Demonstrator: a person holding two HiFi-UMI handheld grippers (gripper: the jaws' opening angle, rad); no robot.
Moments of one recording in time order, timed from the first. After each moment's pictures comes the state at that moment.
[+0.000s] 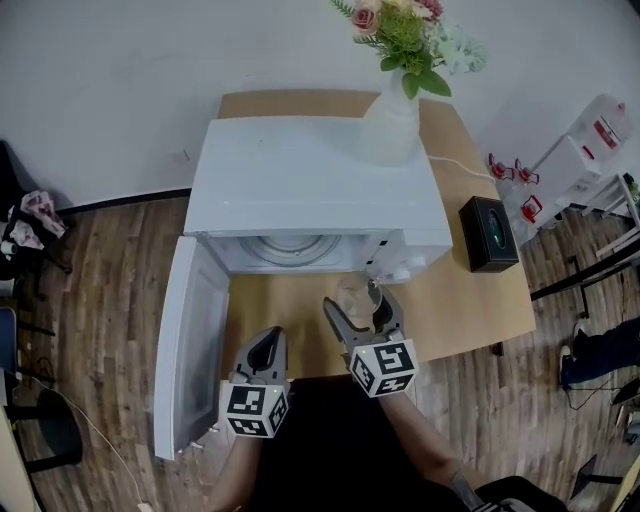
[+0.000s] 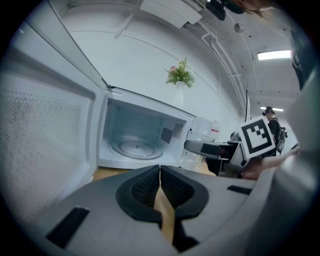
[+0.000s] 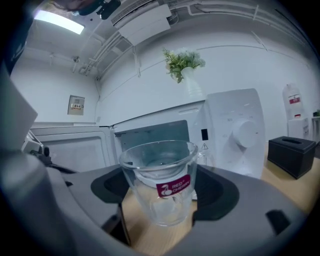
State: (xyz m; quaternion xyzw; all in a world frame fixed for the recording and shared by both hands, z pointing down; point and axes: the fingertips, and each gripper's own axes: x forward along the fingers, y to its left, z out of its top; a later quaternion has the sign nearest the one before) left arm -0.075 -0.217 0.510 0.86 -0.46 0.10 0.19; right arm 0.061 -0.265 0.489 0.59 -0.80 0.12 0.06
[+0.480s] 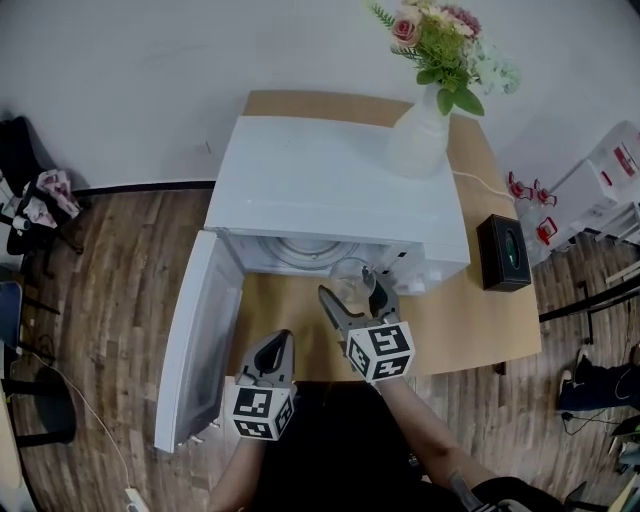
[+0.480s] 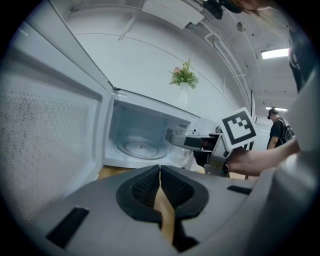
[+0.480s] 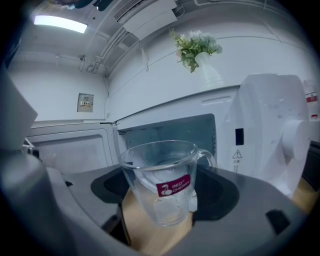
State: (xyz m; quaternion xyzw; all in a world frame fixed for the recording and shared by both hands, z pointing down) left arm -0.082 -0.217 0.510 0.85 -0.48 0.10 0.19; right arm 0.026 -0.309 0.488 0.54 -0.83 0.12 0.08
